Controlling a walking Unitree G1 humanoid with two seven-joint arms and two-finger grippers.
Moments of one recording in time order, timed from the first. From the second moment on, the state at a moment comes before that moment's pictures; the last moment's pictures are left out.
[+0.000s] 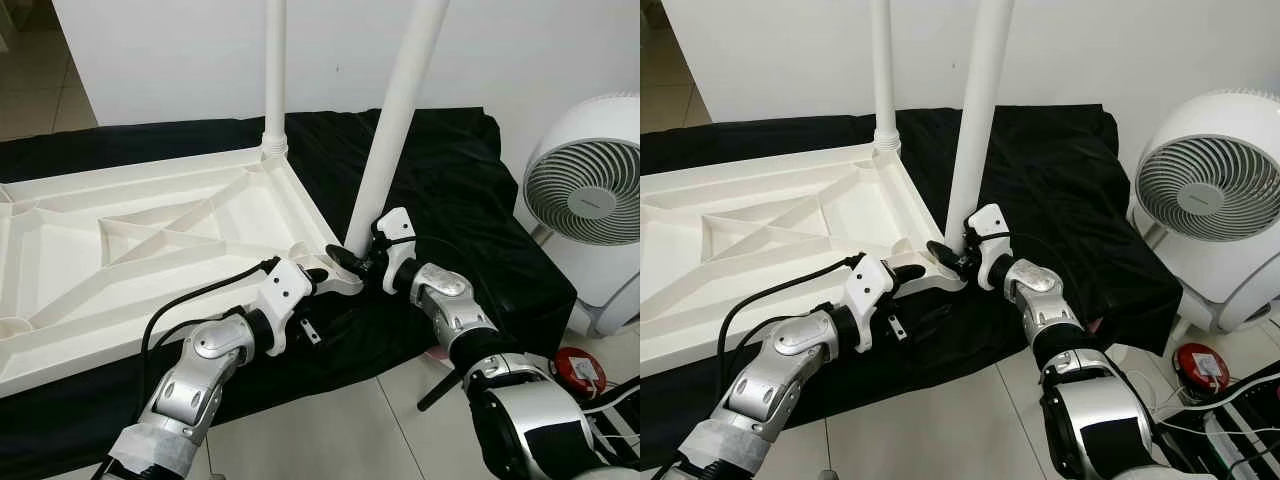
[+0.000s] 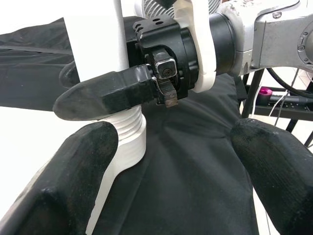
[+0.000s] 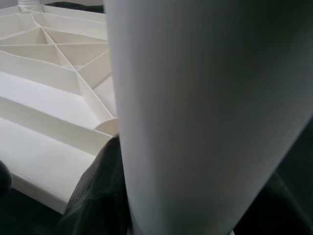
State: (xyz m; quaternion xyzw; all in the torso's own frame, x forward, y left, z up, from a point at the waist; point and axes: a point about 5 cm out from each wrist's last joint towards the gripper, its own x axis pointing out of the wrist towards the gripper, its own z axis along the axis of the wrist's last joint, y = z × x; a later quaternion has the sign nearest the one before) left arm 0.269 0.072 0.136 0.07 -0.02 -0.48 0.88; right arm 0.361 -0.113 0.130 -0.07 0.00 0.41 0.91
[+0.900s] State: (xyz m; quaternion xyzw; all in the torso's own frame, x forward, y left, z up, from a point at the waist) left arm 0.269 0.074 0.136 0.07 -0.02 -0.48 0.88; right arm 0.347 -0.081 0.124 0.00 -0.03 0.13 0.99
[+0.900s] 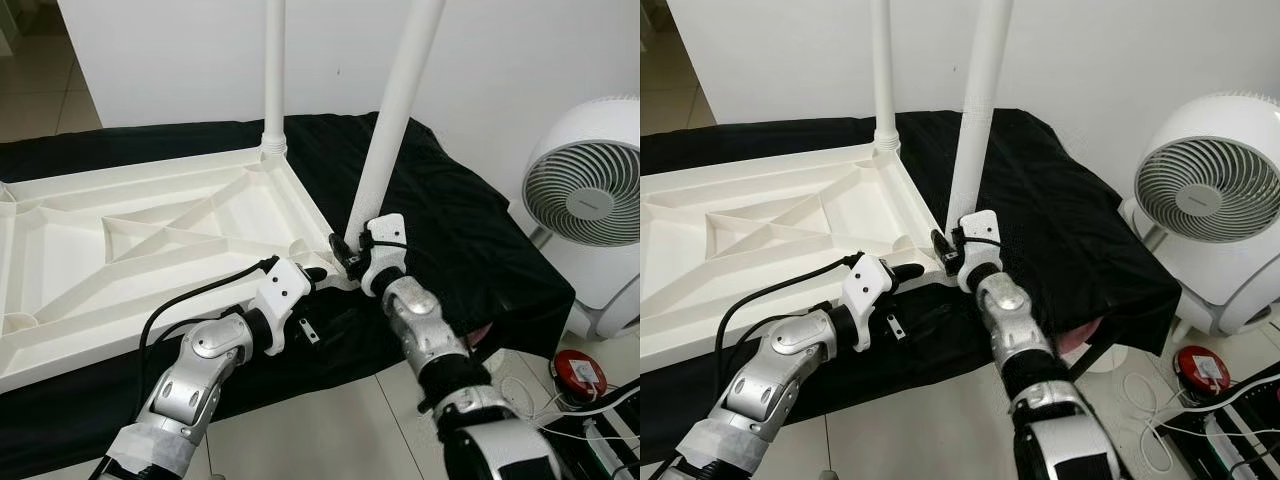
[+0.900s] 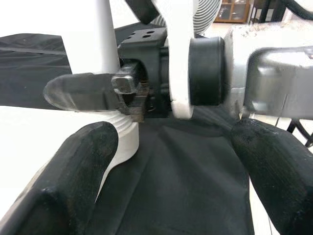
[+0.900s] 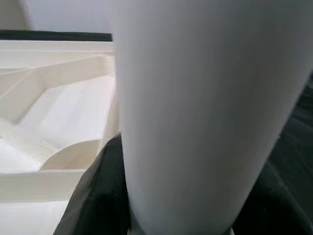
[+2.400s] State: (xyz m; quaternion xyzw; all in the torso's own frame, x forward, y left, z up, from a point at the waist) left arm 0.268 0.073 0.136 0.07 -0.02 -0.48 0.87; right arm 0.357 -0.111 0.128 -0.09 -0.01 0.37 0.93
